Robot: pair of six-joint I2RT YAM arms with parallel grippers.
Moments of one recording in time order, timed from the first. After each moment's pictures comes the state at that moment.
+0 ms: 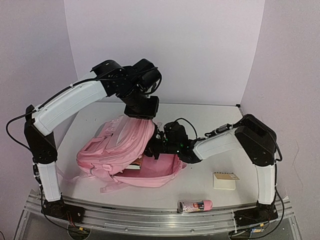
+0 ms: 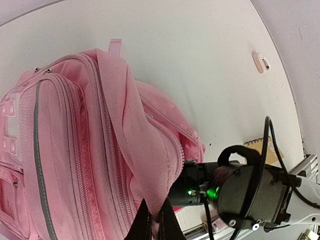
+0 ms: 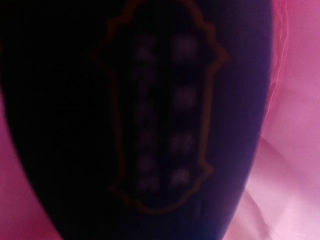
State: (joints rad) left arm -1.02 1.92 2.20 -1.27 -0.20 -0.67; right arm 0.95 2.09 1.21 0.61 -0.34 1.38
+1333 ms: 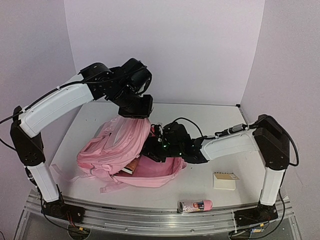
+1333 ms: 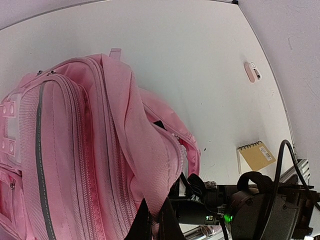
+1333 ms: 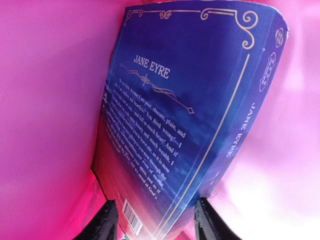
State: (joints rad) left arm -1.01 1.78 2.01 -1.14 -0.21 -0.68; right arm 1.02 1.93 1.17 0.31 -0.17 1.14
